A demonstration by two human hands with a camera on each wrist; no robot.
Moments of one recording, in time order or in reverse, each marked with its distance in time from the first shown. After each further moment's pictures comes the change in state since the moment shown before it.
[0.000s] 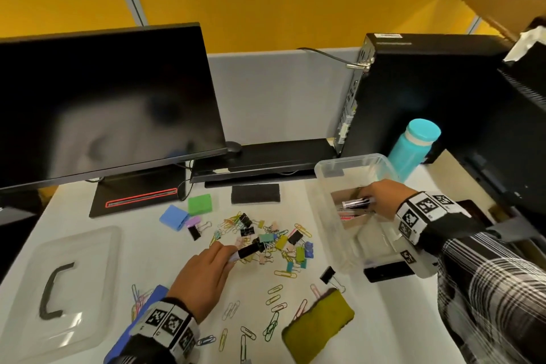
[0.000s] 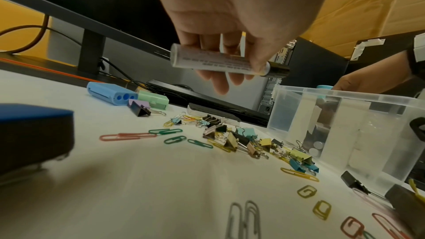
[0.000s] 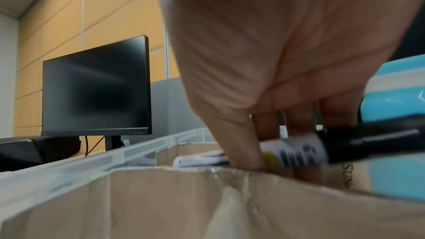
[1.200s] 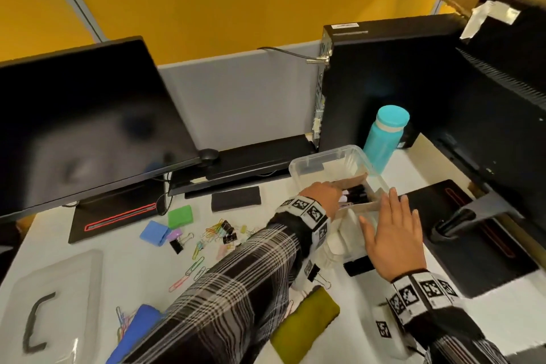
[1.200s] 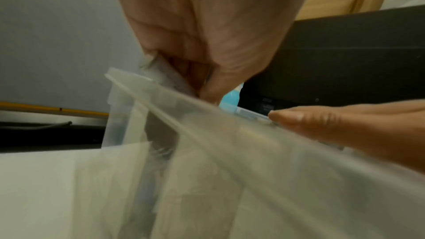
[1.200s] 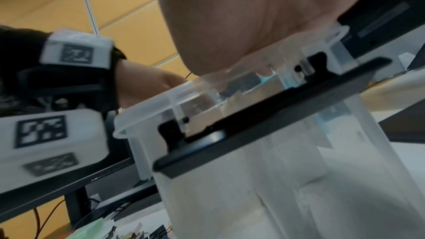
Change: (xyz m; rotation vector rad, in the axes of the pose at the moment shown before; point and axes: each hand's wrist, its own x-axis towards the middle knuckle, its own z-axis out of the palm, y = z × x) left_hand 0.187 0.215 -0.009 0.123 -0.366 0.244; right_hand -0.062 0.006 0.104 0.253 0.526 0.390
